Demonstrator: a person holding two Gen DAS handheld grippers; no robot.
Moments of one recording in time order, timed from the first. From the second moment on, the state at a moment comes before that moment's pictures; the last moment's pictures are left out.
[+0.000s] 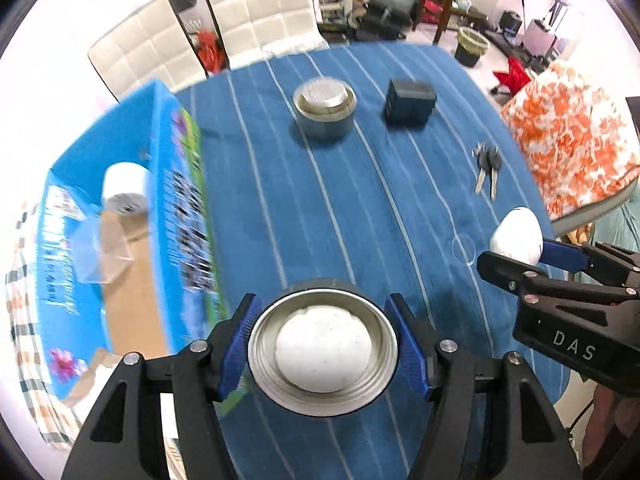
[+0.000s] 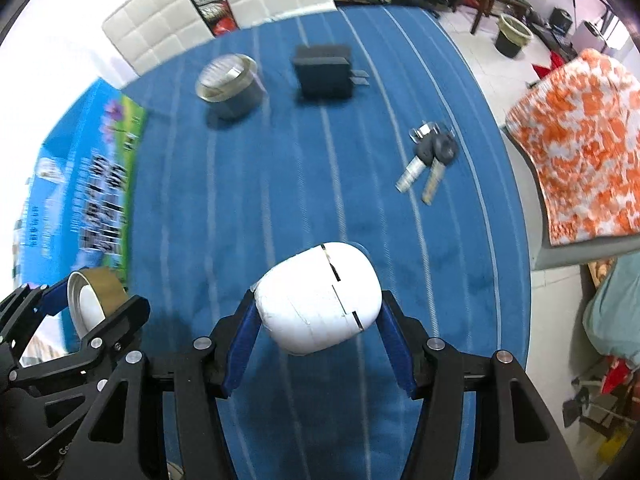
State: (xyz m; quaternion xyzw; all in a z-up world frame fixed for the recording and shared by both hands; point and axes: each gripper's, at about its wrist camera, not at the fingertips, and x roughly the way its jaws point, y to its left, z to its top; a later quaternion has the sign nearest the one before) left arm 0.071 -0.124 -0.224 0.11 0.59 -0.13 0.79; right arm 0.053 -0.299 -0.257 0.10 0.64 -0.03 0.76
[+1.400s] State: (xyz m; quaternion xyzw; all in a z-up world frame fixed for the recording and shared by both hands) left arm 0.138 0.141 -0.310 0.09 0.67 -0.08 0.73; right arm 0.125 0.062 -0.295 -0.16 0.65 0.32 0.67
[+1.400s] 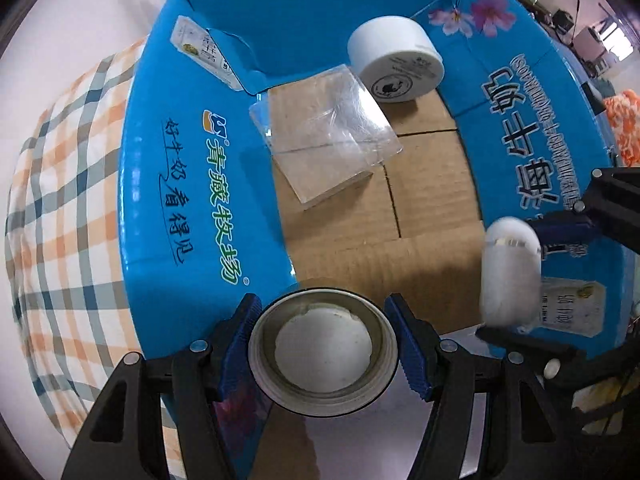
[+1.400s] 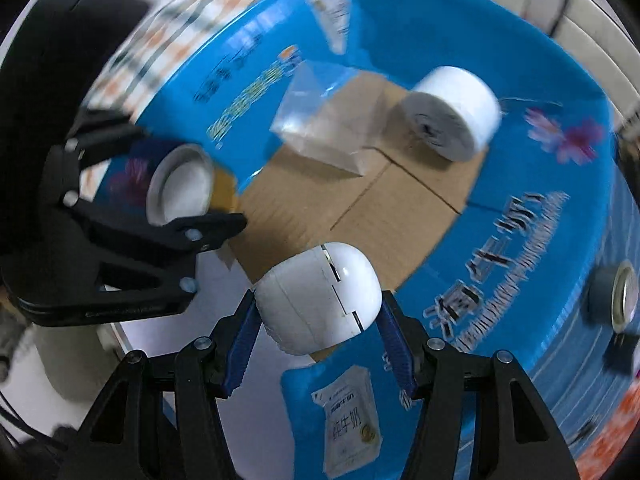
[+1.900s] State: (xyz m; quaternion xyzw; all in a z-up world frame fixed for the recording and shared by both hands) left arm 0.131 0.130 -0.320 0.13 0.69 -0.08 0.71; right arm 0.123 0.081 -0.336 -0.21 0.67 0.35 0.62
